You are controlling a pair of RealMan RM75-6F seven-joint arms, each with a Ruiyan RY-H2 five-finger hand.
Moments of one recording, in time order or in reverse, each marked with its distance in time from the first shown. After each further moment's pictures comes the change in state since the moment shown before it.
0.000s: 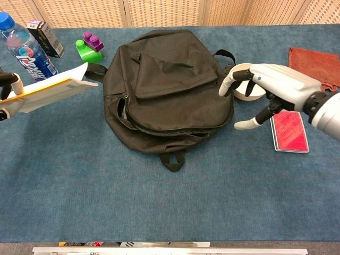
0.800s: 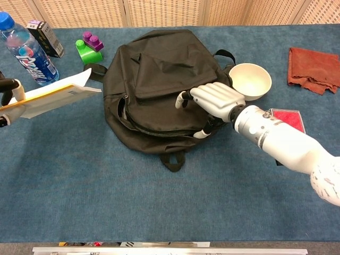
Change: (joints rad) left arm 0.022 0.013 0.012 -0.037 0.033 0.006 0.002; right arm 0.226 -0.382 0.002 0.285 0.280 -0.019 -0.344
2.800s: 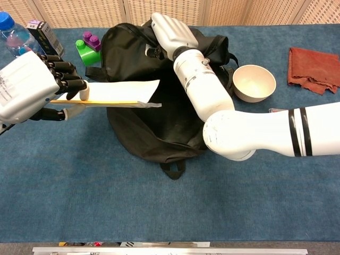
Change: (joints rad) left arm -0.242 -0.071 -0.029 0.035 0.184 -0.091 -0.066; right arm 0.296 -0.350 0.379 0.346 0.170 0.178 0.121
